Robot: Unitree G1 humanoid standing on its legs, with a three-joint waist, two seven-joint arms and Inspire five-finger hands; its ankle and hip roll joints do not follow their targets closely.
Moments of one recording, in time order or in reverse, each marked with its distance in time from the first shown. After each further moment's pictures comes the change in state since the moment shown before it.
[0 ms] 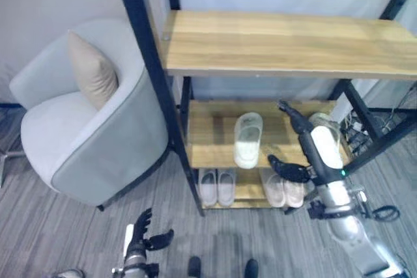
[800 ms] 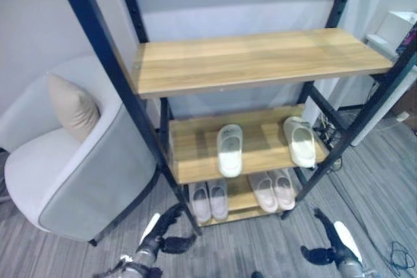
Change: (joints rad) left arm 0.094 0.194 -0.240 -0.361 -0.100 -0.018 -0.284; right arm 0.264 0.142 -0.067 0.659 0.196 0.058 0.079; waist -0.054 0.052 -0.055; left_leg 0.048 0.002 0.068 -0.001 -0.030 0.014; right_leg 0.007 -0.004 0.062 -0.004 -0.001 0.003
